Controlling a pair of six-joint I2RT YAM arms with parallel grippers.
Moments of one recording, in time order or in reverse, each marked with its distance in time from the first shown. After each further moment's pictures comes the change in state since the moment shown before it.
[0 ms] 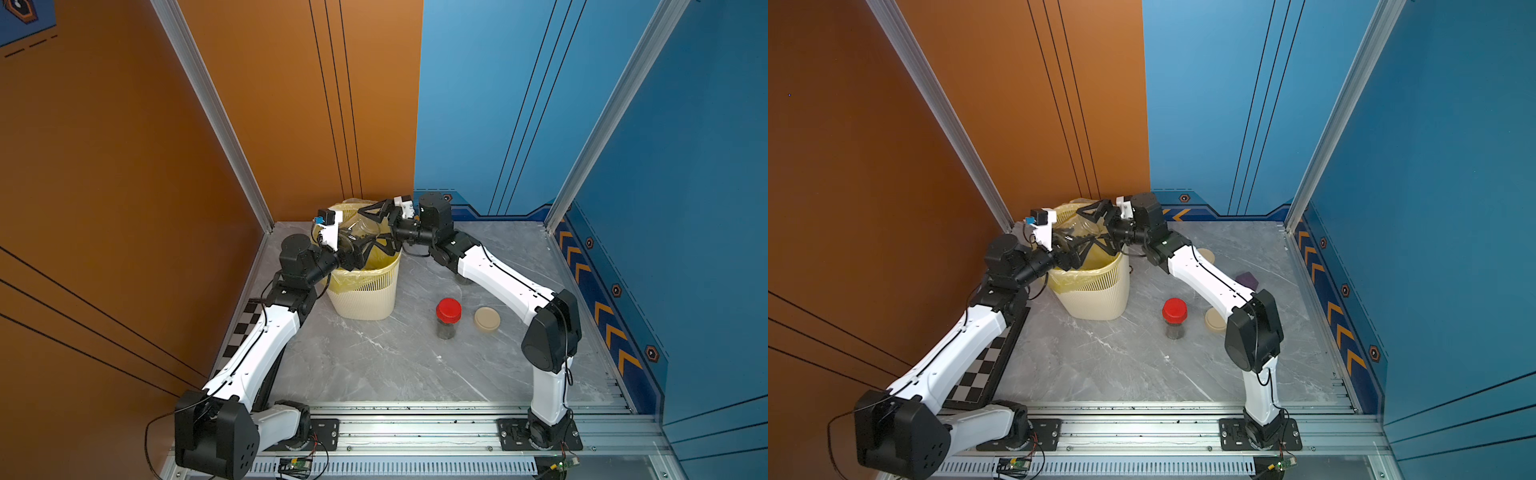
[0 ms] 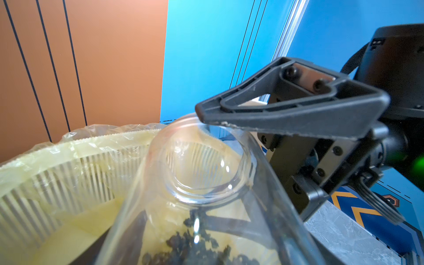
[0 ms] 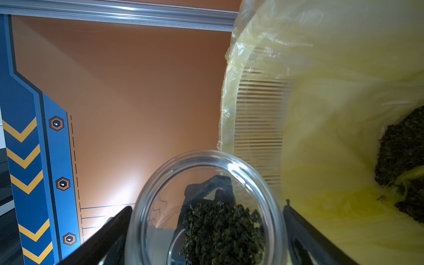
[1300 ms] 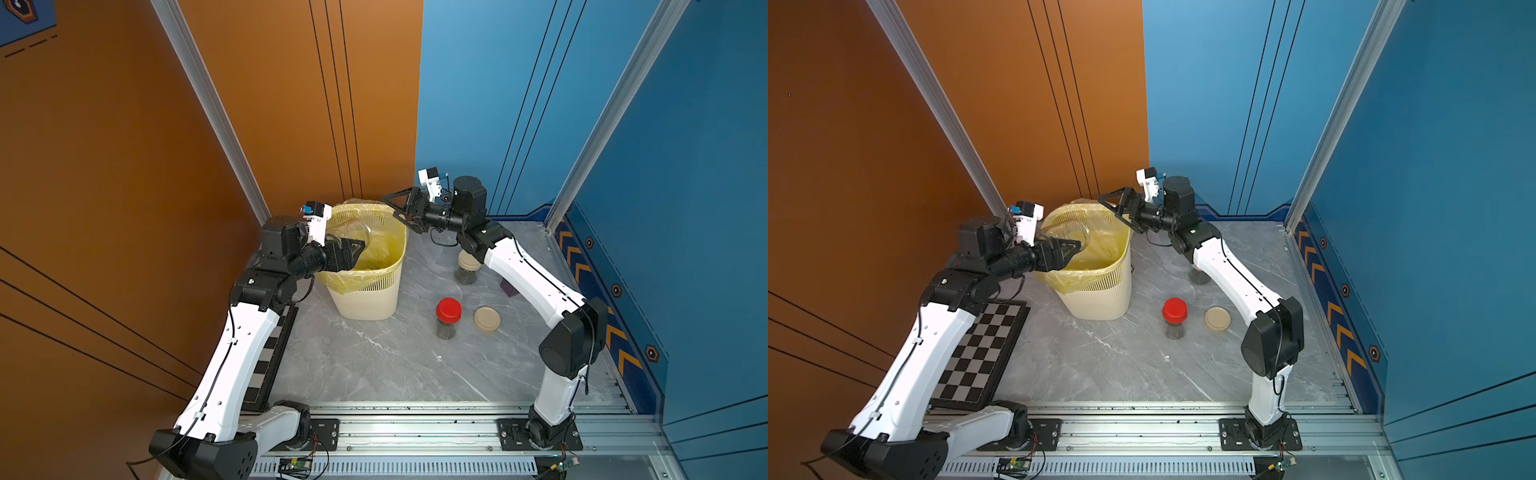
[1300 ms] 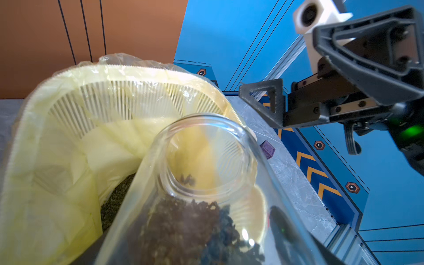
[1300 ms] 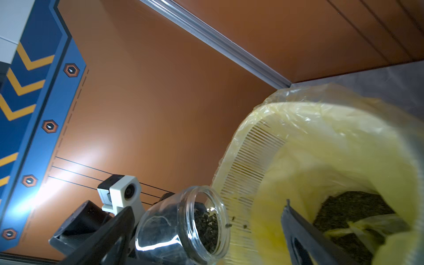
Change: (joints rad) left arm 0.013 -0.040 0.398 -0.834 -0.066 -0.071; right arm -0.129 -0.130 -0.002 -0.089 -0.070 -0.530
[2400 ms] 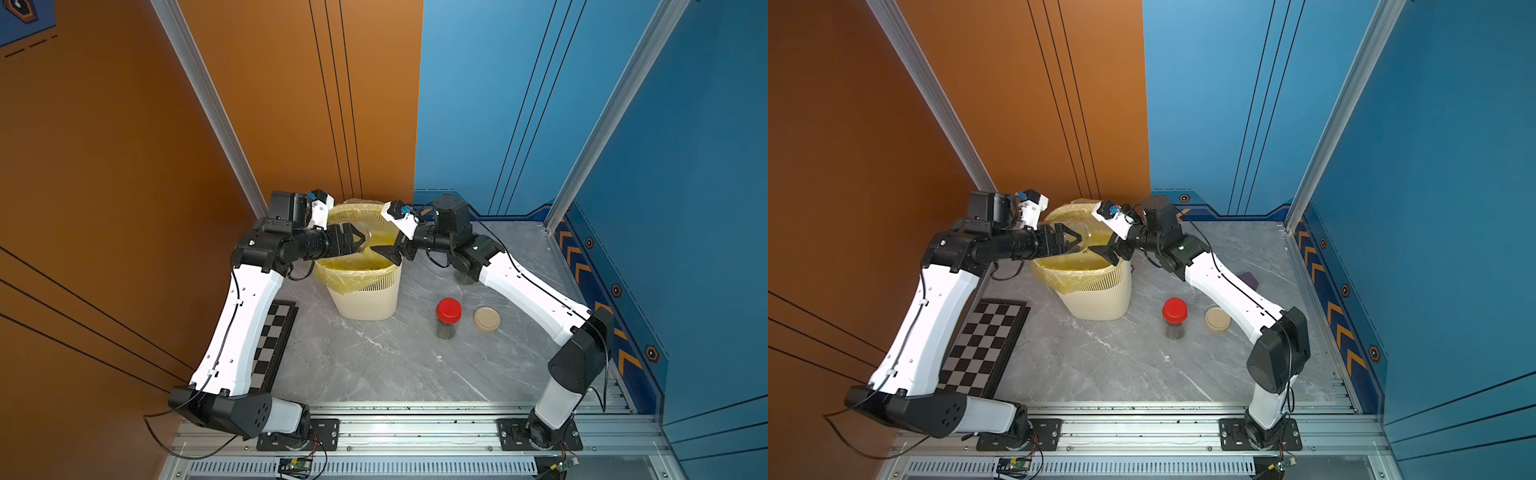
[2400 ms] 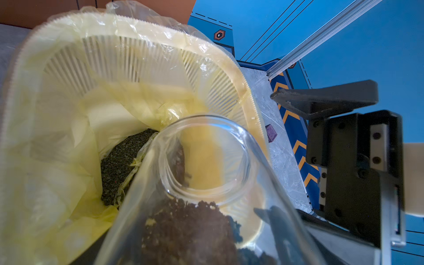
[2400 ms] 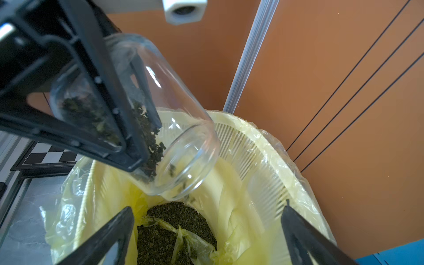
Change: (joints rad) left arm 0.006 0.254 0.390 -0.394 -0.004 -0.051; right arm 0.150 -0.056 -0.108 -0.093 0.174 -1.293
